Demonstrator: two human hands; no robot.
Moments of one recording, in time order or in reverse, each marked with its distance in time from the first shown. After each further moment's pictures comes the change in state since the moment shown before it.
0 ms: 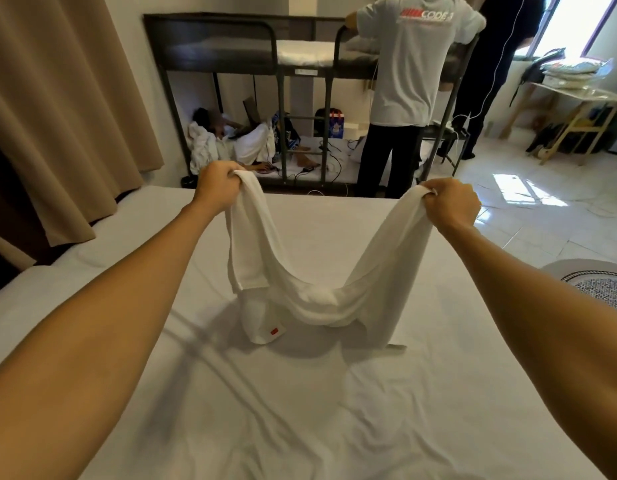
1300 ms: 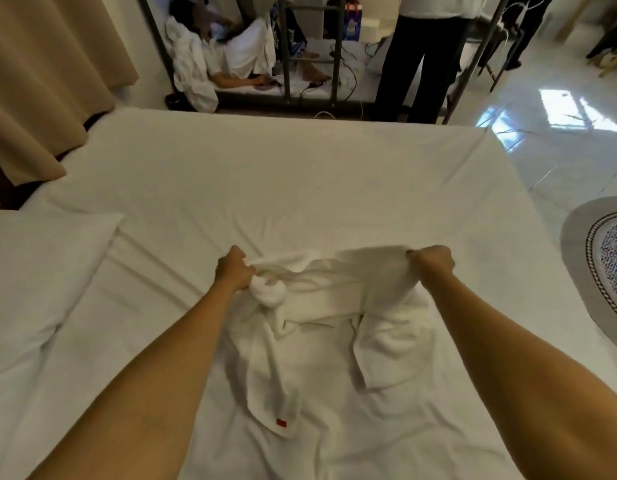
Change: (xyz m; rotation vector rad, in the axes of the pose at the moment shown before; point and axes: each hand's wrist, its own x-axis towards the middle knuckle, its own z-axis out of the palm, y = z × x) left_hand -0.090 -0.171 0.194 0.130 -0.496 -0.746; right_hand -0.066 0.089 0.213 0.226 -0.443 0.895
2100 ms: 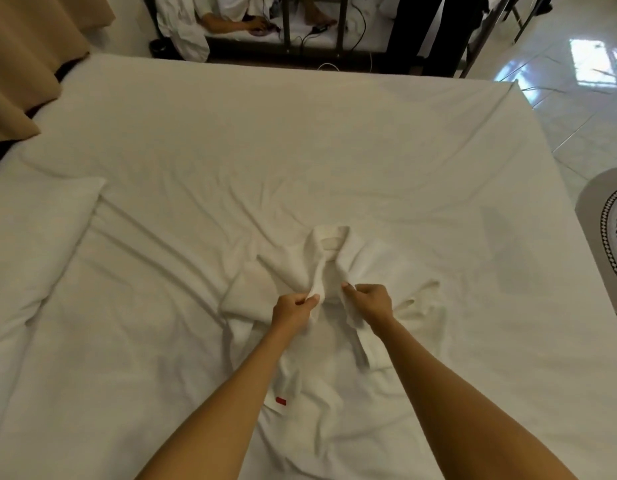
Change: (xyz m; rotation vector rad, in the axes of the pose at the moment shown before) left_hand -0.057 -0.021 0.140 -0.429 -0.280 -0.089; right_hand -0.044 0.099 0.115 -0.096 -0.399 -0.144
